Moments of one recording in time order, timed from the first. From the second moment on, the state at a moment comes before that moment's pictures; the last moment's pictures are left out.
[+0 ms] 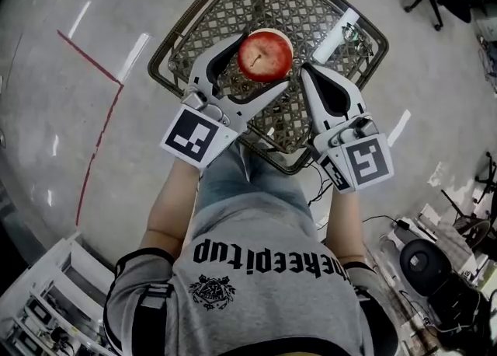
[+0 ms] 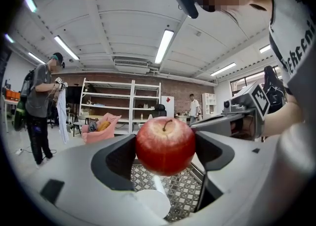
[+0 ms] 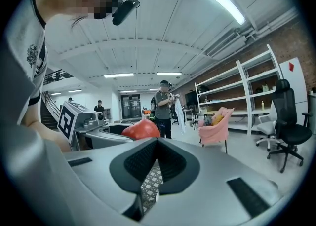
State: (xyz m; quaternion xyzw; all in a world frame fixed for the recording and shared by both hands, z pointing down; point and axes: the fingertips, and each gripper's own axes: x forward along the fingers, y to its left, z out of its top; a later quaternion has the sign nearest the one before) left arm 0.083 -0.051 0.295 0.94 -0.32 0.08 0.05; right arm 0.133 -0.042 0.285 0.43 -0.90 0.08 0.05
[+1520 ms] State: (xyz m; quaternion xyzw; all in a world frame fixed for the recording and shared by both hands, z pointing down) left arm 0.099 -0.115 0.461 0.94 -0.32 0.12 0.08; right arm 0.138 -0.092 0.416 0.43 -0.88 0.18 0.10
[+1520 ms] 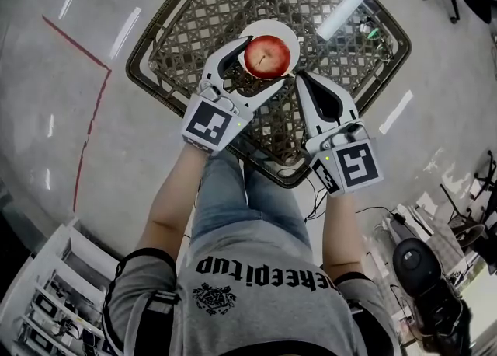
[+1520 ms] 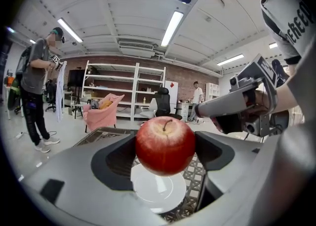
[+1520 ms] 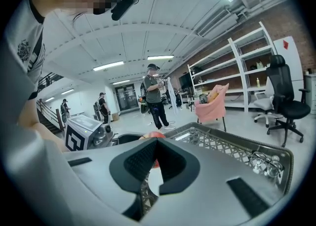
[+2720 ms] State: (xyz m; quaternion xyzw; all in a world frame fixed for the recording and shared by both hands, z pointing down) left arm 0.102 -0.138 0.555 0.92 -0.33 0.18 0.09; right arm 0.140 -0.091 0.460 0.43 -0.87 0.21 0.12
